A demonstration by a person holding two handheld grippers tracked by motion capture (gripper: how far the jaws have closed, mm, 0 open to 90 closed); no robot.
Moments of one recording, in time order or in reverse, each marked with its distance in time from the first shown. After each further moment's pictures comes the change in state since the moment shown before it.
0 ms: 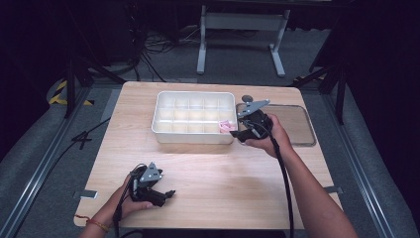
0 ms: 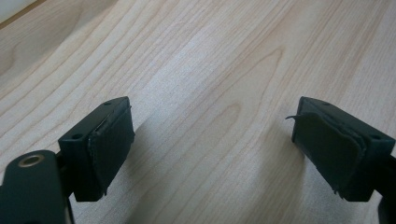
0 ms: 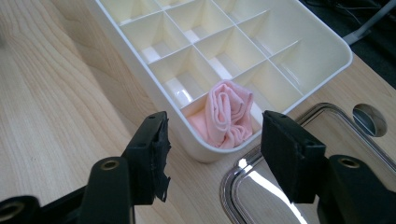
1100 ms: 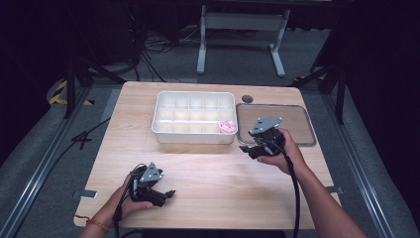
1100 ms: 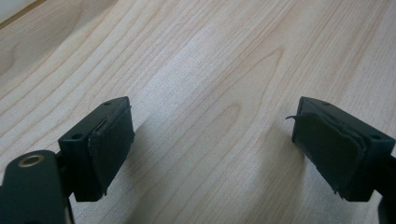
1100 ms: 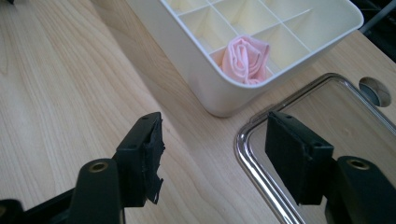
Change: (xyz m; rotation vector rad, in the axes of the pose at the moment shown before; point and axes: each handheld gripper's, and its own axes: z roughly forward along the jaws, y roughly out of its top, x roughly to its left) left arm 0.000 0.000 0.000 -0.001 0.003 0.001; right arm 0.017 -0.048 -0.022 -0.006 -0.001 -0.035
